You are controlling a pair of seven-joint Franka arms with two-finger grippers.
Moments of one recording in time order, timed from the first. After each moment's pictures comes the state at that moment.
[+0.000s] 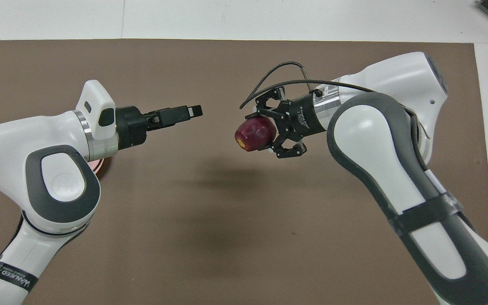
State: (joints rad) left arm -0.06 0.03 -0.32 -2.01 -1.05 2.45 0.37; right arm 0.36 0.29 -0.07 -1.63 0.81 1.94 1.04
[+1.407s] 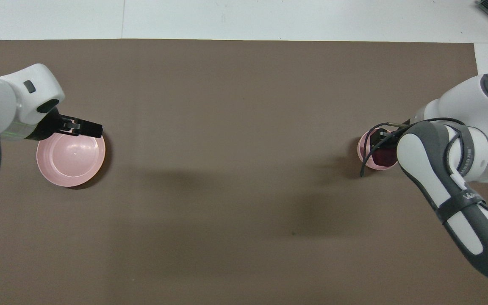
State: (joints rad) left arm 0.18 0.03 -0.31 -1.78 -0.07 1.91 0.11; right arm 0.05 0.24 -0.07 -1.89 0.10 2.01 0.13
